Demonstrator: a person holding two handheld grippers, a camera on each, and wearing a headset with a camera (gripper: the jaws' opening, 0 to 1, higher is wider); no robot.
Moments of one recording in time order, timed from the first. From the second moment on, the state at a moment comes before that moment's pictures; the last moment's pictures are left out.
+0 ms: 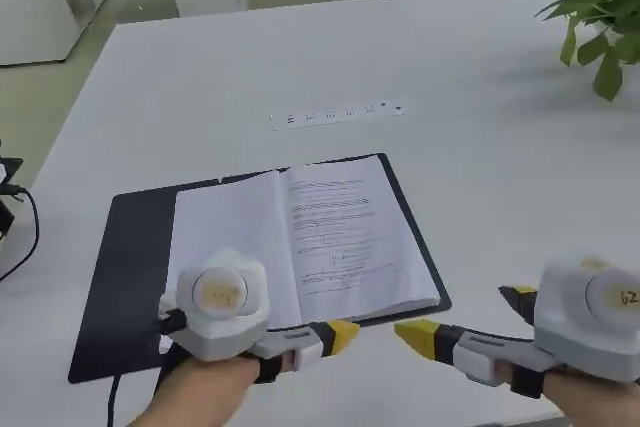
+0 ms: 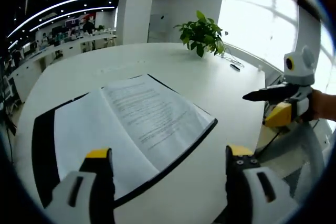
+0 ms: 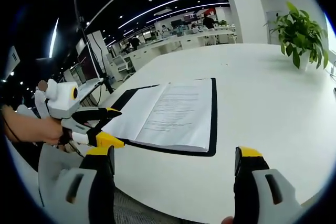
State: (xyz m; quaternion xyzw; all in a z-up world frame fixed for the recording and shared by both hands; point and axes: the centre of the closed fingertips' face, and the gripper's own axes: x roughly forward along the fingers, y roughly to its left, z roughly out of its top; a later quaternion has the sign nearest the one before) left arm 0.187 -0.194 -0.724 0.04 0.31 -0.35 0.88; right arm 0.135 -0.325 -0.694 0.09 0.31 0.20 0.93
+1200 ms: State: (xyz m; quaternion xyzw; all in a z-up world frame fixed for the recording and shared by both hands) left arm 0.239 -0.267 -0.780 0.10 0.27 -0.33 0.90; right arm 0.140 -0.313 -0.691 0.10 0.30 0.21 0.93
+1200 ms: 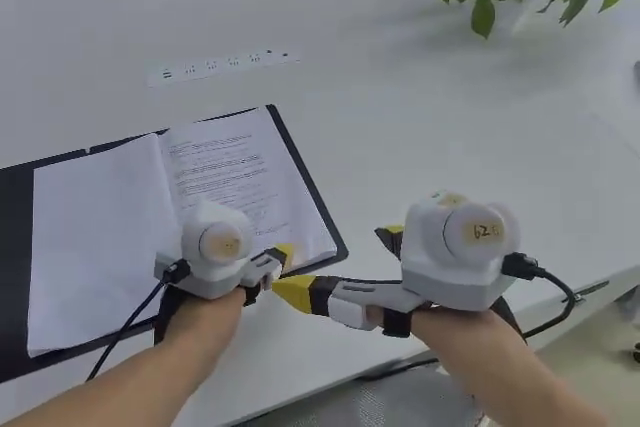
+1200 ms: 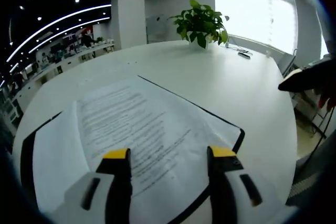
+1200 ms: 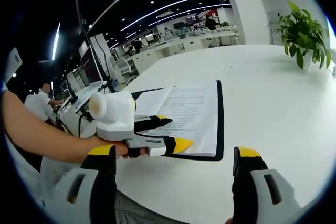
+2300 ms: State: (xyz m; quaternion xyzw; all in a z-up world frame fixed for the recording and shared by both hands) left arm 0.246 -0.263 -0.784 0.14 0.23 -0.36 0.89; right arm 0.141 -0.307 -0.700 0.09 0.31 0.23 0.92
